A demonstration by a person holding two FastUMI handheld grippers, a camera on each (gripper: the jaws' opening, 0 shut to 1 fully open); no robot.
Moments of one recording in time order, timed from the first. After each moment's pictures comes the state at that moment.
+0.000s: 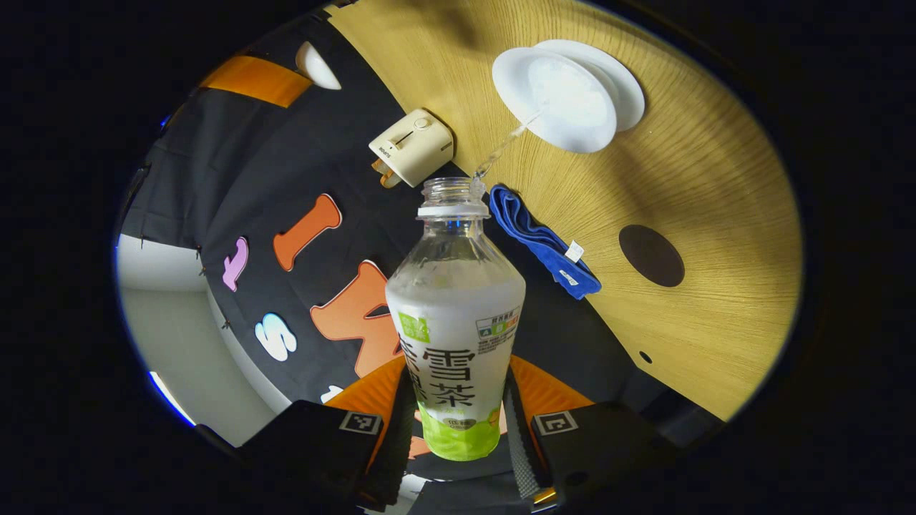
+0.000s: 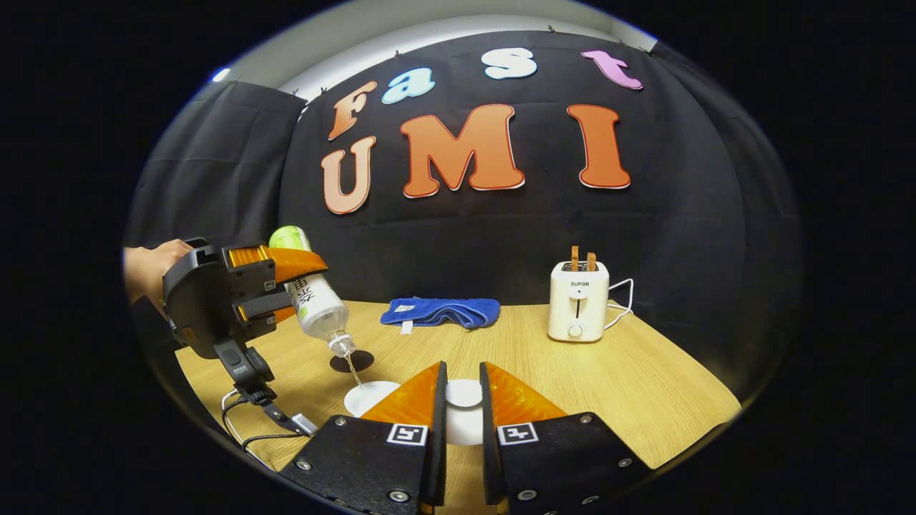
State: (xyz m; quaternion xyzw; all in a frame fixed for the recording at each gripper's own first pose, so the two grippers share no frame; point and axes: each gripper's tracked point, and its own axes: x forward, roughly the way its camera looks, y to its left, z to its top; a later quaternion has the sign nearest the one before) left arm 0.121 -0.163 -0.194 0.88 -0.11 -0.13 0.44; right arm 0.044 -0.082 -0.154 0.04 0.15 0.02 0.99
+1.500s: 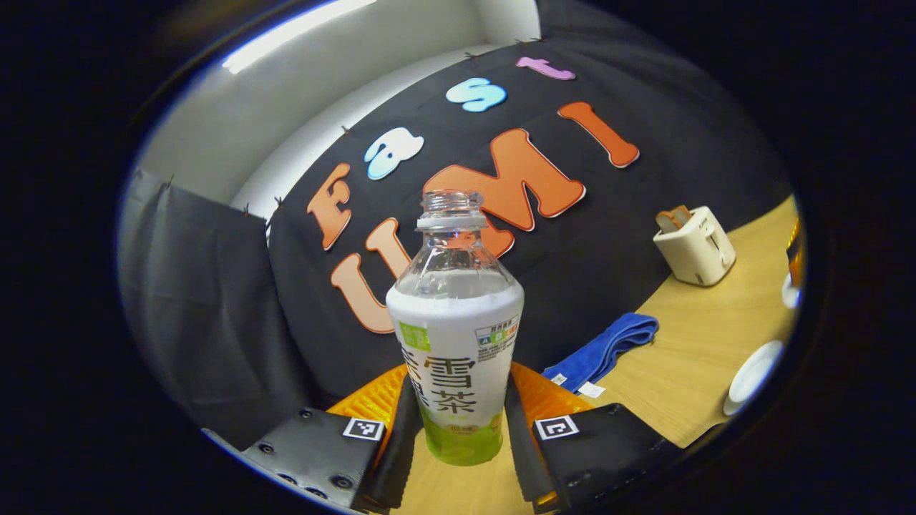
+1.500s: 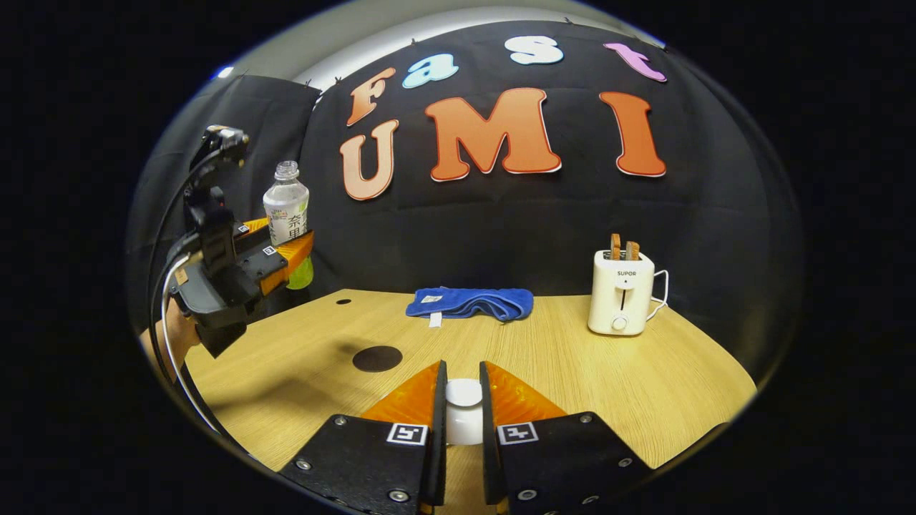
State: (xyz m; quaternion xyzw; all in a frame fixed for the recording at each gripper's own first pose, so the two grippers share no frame) left arm 0.192 -0.058 -0.123 0.23 -0.03 -0.03 0.97; right arm 0.075 -0.022 -0.172 0.04 0.17 0.06 0.98
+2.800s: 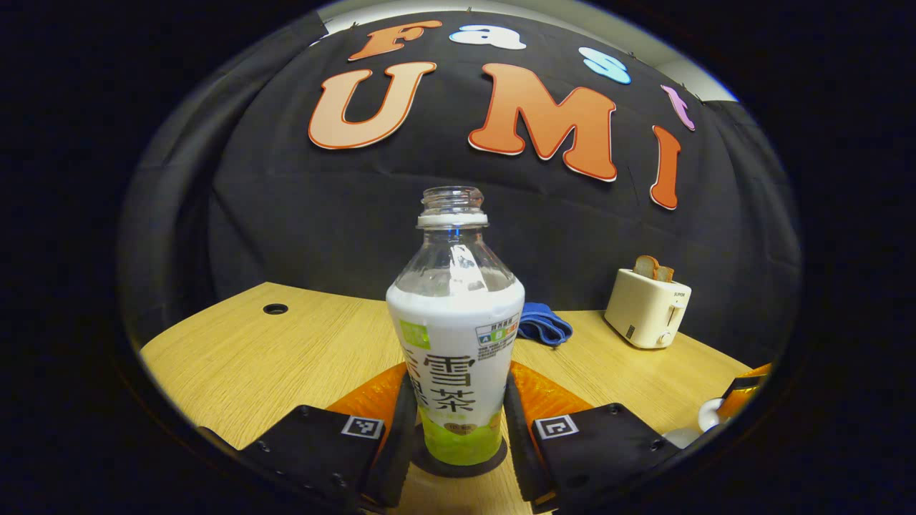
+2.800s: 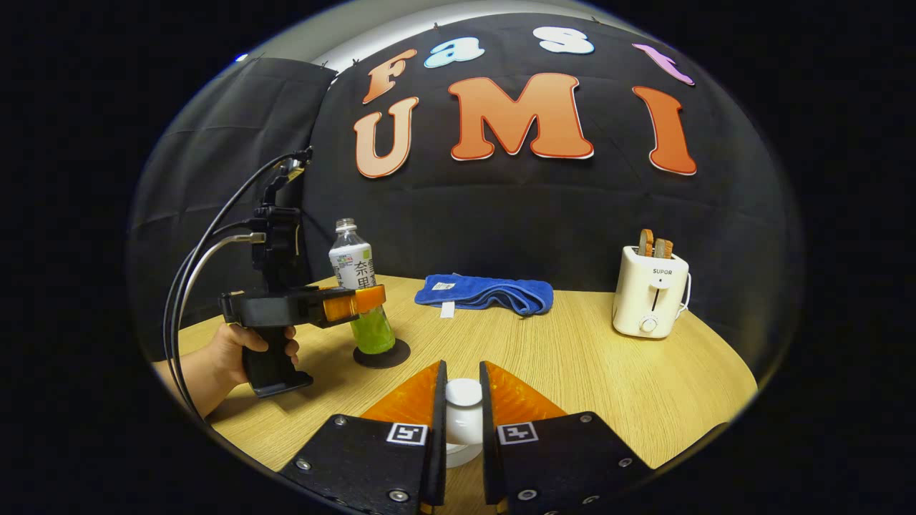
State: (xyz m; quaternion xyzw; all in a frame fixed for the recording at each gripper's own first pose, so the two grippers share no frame) left arm 0.229 -0.103 -0.291 -0.07 0.20 -0.12 0.97; right arm 0.109 0.010 -0.202 0.01 0.19 0.08 0.98
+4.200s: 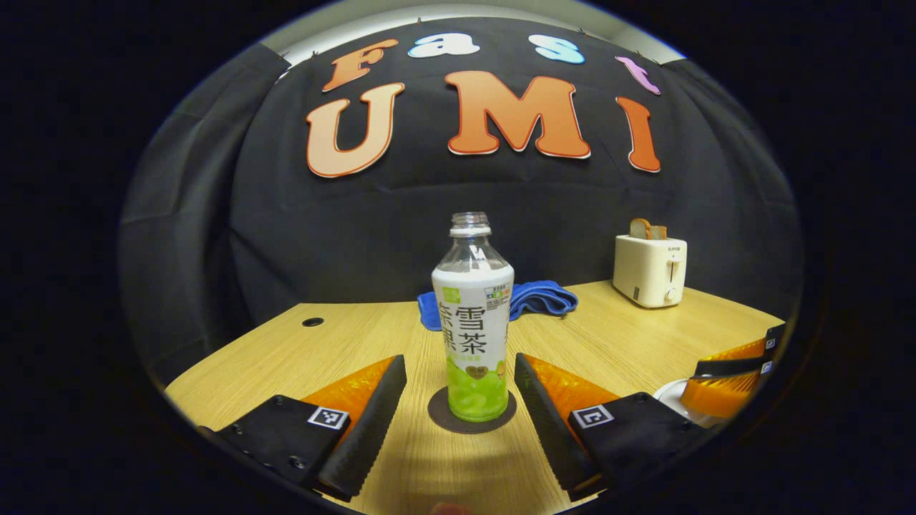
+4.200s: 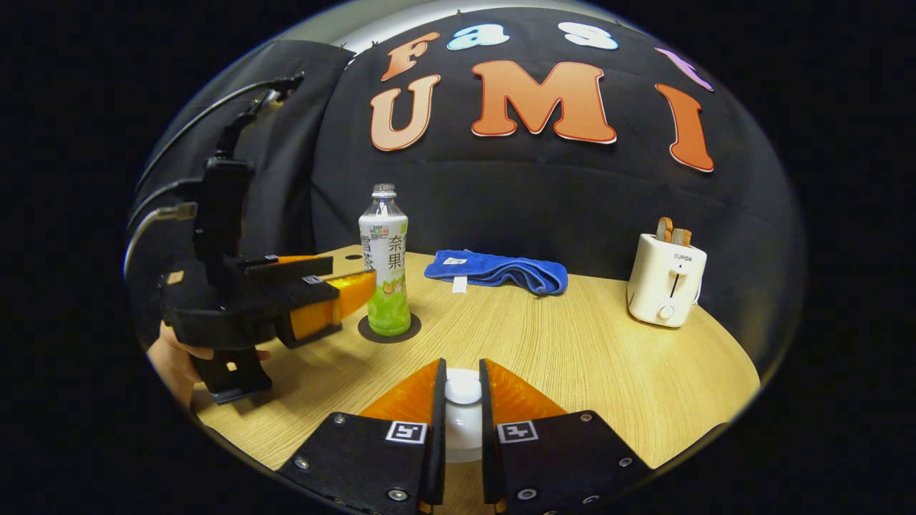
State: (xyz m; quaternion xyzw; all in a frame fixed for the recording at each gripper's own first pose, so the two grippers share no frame) left arm 0.149 -0.090 -0.263 0.02 0.17 -0.08 0.98; right arm 0.103 0.038 -0.240 -0.01 0.21 0.10 0.97
